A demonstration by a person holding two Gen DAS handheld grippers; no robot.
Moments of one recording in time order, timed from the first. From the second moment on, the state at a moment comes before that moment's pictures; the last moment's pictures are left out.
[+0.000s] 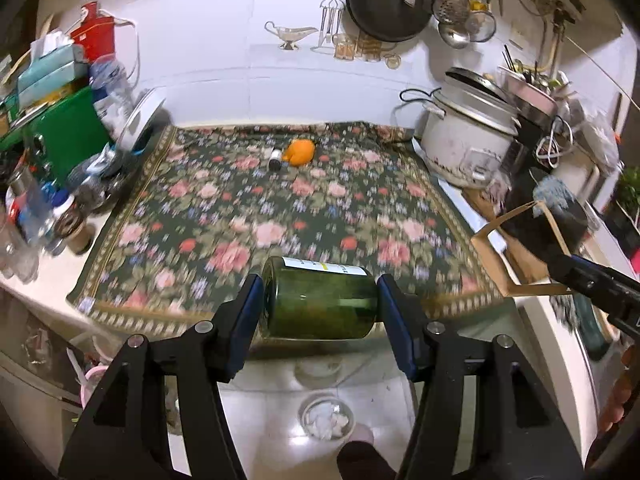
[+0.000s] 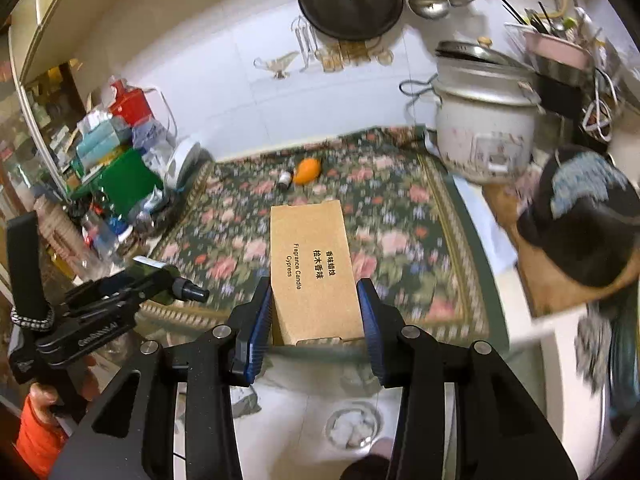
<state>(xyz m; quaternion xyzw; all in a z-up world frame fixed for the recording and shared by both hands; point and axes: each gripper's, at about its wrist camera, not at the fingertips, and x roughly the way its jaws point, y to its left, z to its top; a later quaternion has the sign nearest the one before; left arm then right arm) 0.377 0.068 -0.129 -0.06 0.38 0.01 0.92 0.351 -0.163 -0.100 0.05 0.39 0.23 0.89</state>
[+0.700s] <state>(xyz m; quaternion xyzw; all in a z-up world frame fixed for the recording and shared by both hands) 0.296 0.058 -0.249 -0.06 0.50 -0.02 0.86 0.257 -0.152 -0.198 0.04 0.52 0.20 0.83</state>
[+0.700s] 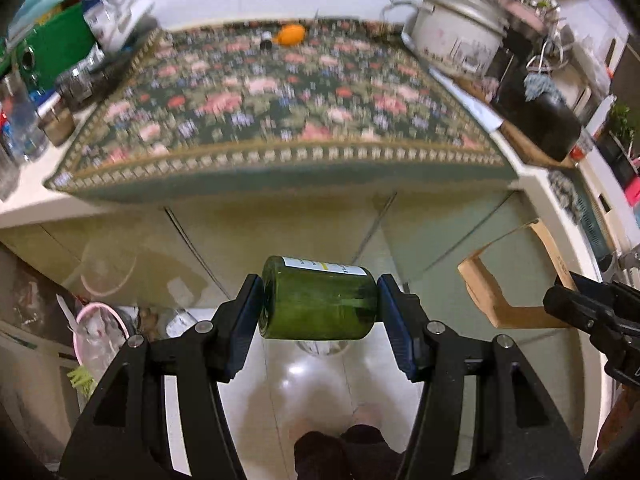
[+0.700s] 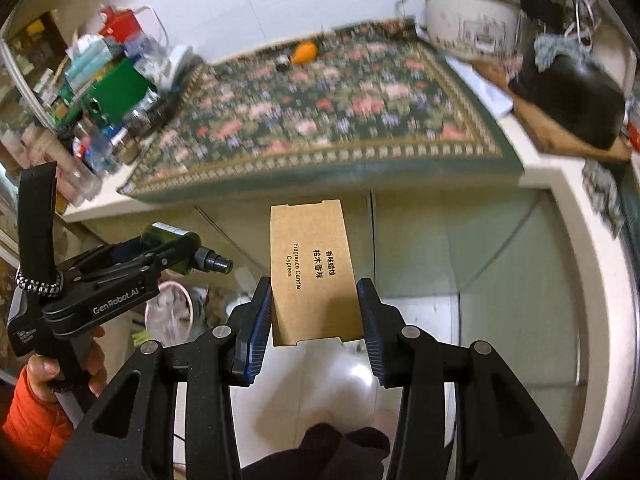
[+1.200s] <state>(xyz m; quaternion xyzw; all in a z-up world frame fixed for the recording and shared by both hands) 0.312 0.060 -0.479 -0.11 0.57 0.05 0.81 0.319 -0.161 -0.442 0.03 0.59 0.20 0.78</state>
